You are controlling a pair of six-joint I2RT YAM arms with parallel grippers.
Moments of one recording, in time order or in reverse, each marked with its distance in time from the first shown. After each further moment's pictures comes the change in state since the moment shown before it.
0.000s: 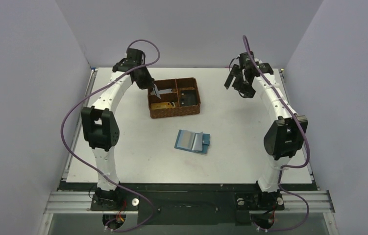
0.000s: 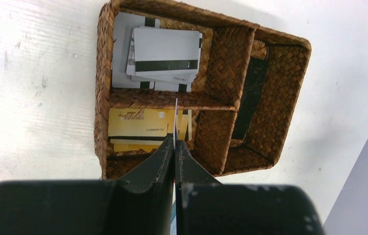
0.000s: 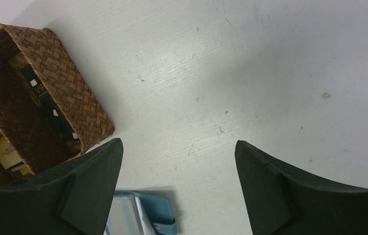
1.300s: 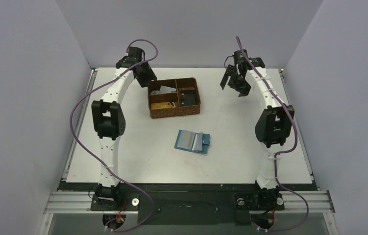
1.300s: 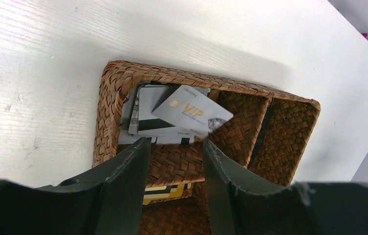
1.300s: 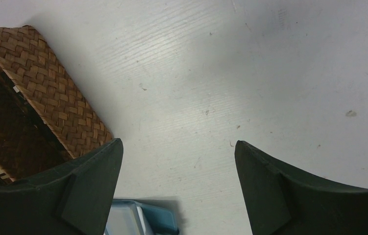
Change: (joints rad) left arm 0.050 0.305 0.335 -0.048 0.034 -0.034; right arm -0.006 0.263 0.284 -0.135 -0.054 -0.023
